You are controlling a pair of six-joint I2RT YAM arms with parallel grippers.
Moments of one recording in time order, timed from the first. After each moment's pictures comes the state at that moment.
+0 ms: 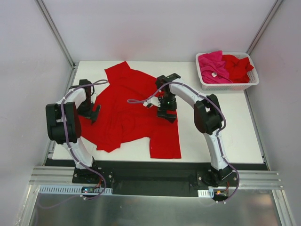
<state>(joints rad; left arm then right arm) 0.12 1.76 1.20 -0.90 -0.23 0.28 0.60 2.25 1.95 -1.34 -0.17 -0.96</state>
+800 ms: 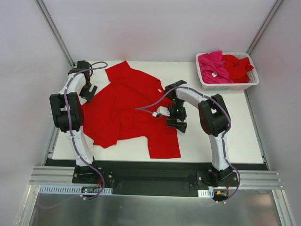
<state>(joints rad) 0.12 2.03 1.63 -0.86 -0.38 0.43 0.55 2.17 1.68 -1.36 -0.15 -1.03</state>
